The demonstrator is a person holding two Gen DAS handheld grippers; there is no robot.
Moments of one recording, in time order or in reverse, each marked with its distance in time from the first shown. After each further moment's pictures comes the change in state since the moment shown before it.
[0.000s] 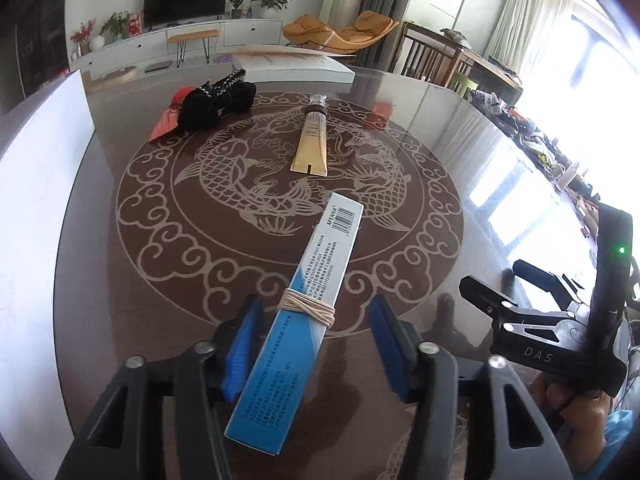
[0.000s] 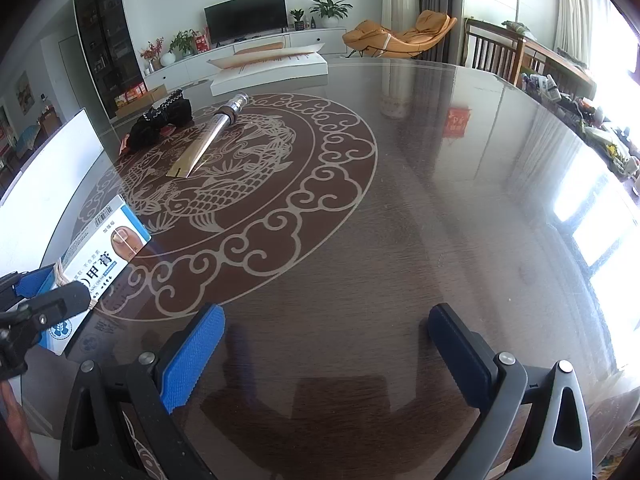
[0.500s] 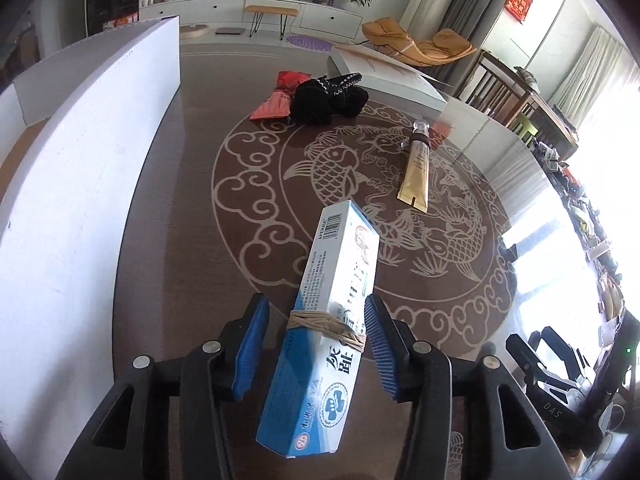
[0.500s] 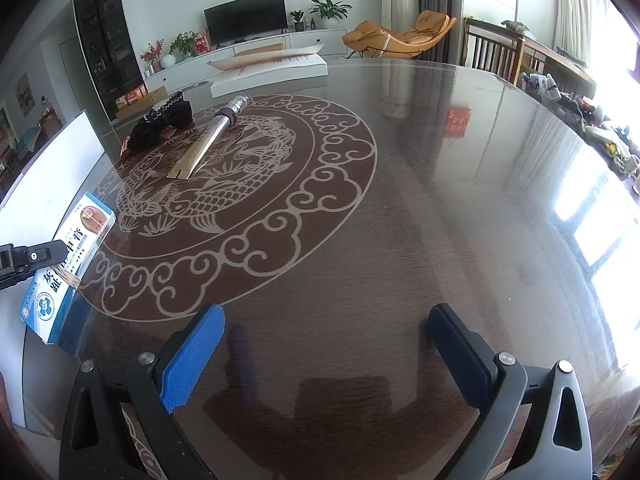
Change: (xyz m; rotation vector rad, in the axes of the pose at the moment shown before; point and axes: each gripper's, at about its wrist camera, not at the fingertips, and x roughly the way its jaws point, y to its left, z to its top) left arm -0.012 0.060 0.013 -0.226 0.008 0.115; right arm -0.001 0.000 0.000 0.006 -0.004 0.007
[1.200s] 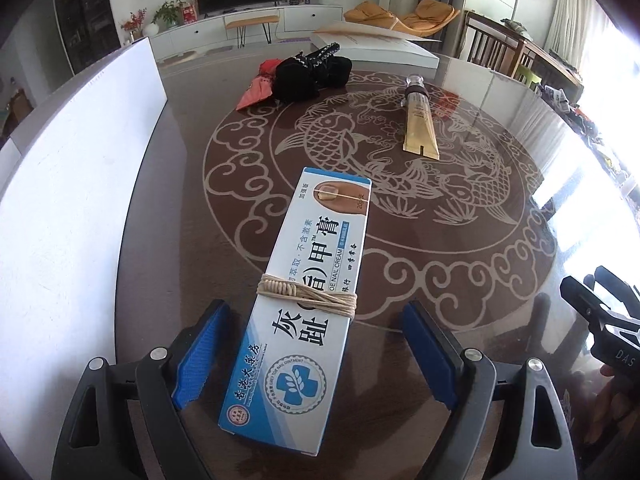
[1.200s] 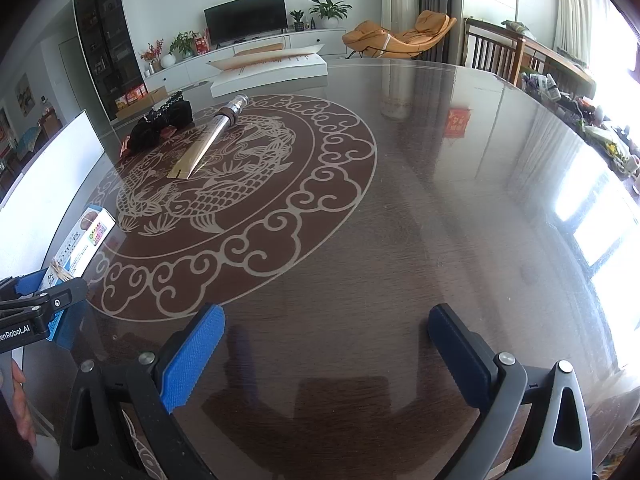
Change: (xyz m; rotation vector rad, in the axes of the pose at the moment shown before) left arm 0.024 -0.018 -0.024 0.199 -0.009 0.154; right arm 0.000 0.000 0.000 -0.003 0.001 -0.002
